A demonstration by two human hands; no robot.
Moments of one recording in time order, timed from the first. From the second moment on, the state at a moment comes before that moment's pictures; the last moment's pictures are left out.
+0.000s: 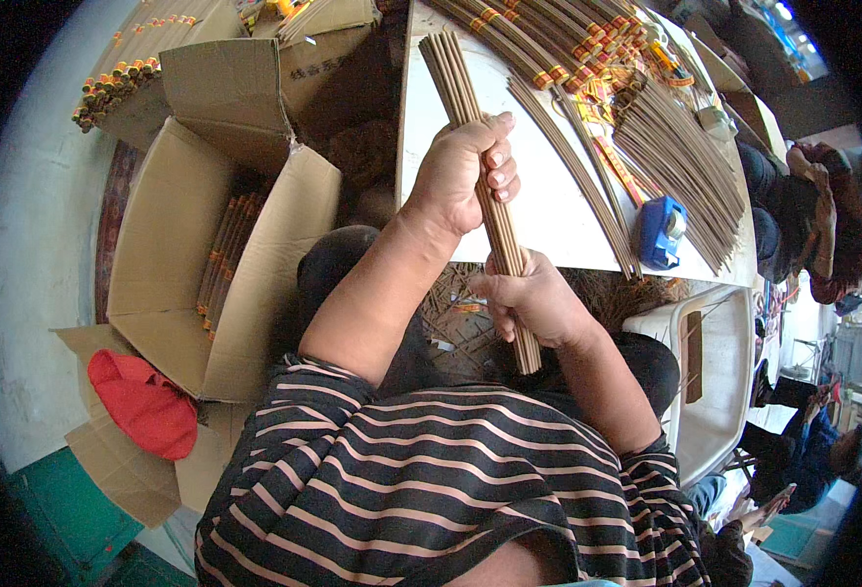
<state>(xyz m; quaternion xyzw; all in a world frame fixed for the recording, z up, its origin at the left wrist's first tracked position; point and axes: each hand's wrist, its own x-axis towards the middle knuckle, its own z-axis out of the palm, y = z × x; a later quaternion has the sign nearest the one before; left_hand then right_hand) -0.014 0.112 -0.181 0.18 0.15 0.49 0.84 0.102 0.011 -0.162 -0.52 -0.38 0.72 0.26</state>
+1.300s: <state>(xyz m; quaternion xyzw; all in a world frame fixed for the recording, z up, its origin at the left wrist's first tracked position) -0.011 0.107 -0.172 0.21 0.29 0.54 0.76 0.104 0.010 -0.190 -0.65 -0.65 0.33 0.20</state>
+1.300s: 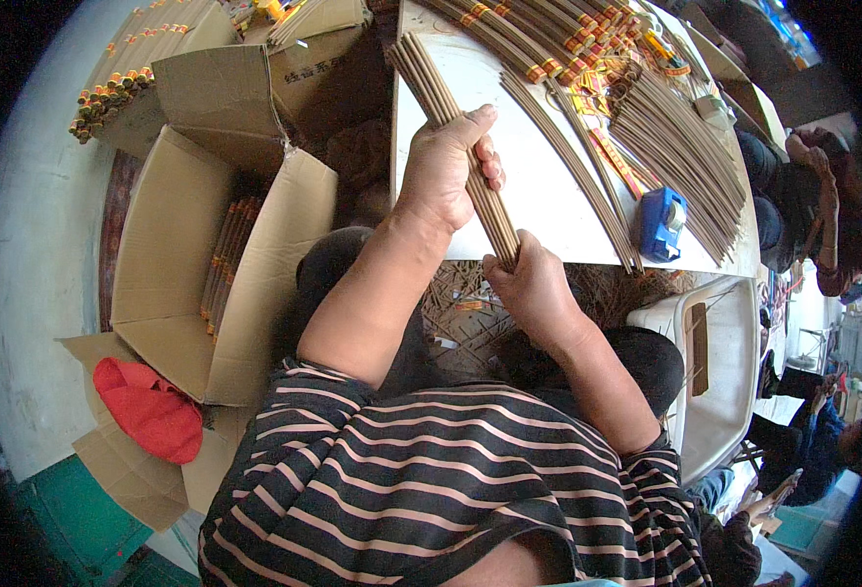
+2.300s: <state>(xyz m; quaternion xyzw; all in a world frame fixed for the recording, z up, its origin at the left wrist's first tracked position) -0.010 0.103 -0.170 0.22 0.29 0.55 0.75 0.100 0.012 -0.182 -0.66 -0.61 0.39 0.19</state>
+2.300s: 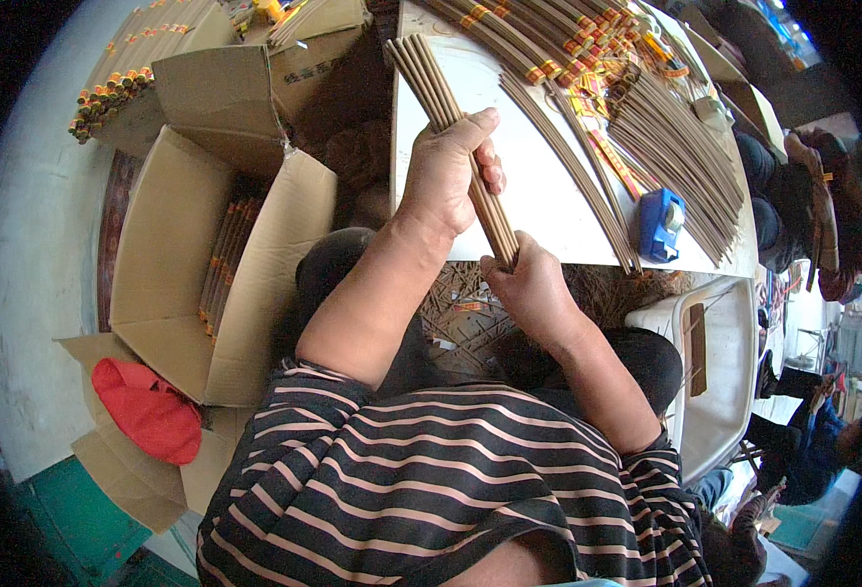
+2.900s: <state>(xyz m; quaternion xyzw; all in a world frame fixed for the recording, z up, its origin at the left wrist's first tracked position) -0.005 0.097 -0.175 0.21 0.28 0.57 0.74 0.111 0.021 -0.175 -0.57 -0.57 0.47 0.36</state>
